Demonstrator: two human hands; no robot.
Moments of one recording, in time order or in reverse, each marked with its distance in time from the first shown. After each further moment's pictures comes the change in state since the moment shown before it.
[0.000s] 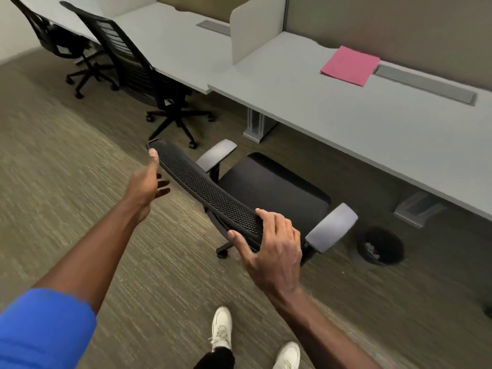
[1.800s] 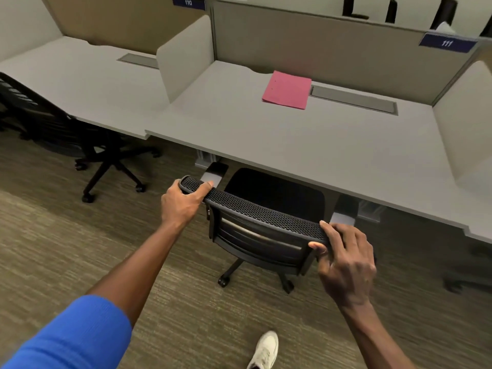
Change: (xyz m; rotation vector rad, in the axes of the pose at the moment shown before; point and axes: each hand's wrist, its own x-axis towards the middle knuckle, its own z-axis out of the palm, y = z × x) left_hand 0.110 0.074 0.204 0.502 -0.149 0.369; right_hand 0.120 0.175 -0.018 -0.406 0.258 0.141
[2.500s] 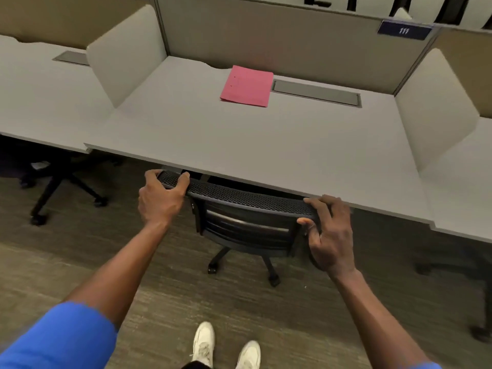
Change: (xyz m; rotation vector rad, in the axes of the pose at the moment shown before) left_hand 0.064 0.063 0.118 0.095 0.115 0.113; right_hand 0.111 0.095 0.029 0.255 -0.035 0.066
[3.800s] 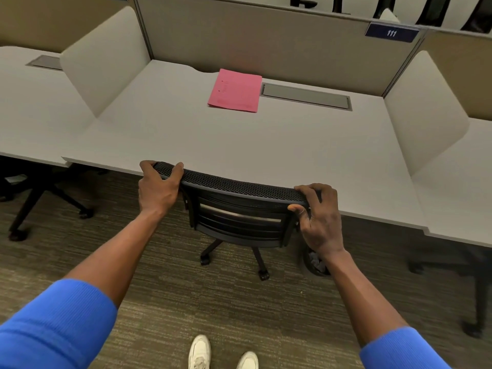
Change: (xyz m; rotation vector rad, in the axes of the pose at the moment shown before) left_hand 0.072 0.029 0.042 -0.059 -0.109 -0.028; right_hand 0.070 0.021 0.032 -0.031 -0.054 0.035
